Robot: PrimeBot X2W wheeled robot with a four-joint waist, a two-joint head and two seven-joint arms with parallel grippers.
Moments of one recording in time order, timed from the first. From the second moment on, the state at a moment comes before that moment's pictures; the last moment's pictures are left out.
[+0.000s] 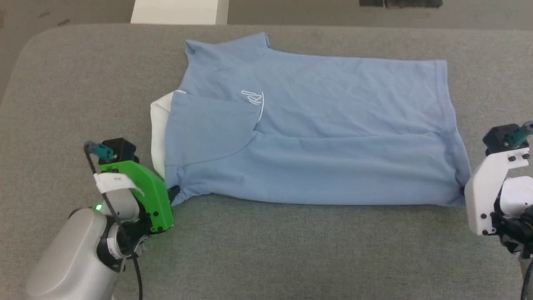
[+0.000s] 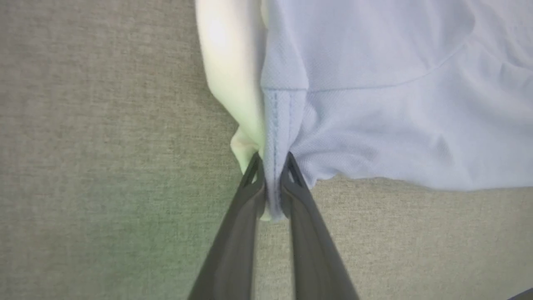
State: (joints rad) left arm -0.40 0.46 -0.42 0.17 -0.89 0.18 0.64; right arm -0.28 -0.31 -0.07 0.02 0.26 0.13 1.07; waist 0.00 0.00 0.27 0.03
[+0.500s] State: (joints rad) left arm -0.16 0.53 -0.36 -0.06 -0.92 0.29 0.62; right arm -0.05 -0.28 -0.17 -0.10 0.31 0.13 1.10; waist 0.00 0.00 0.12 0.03
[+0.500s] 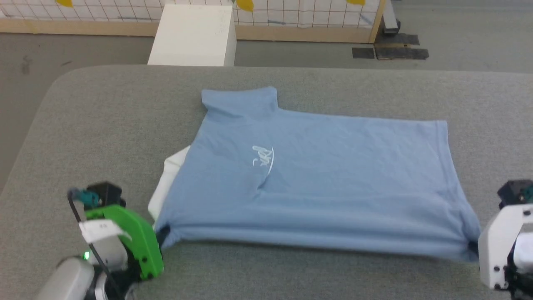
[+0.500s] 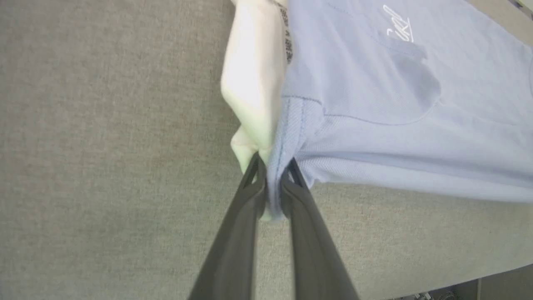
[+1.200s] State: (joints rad) left arm -0.06 0.48 -0.37 0.08 -1.00 0.29 0.63; right arm 0.01 -0.25 -0.16 0.09 0.30 0.13 1.00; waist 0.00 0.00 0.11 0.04
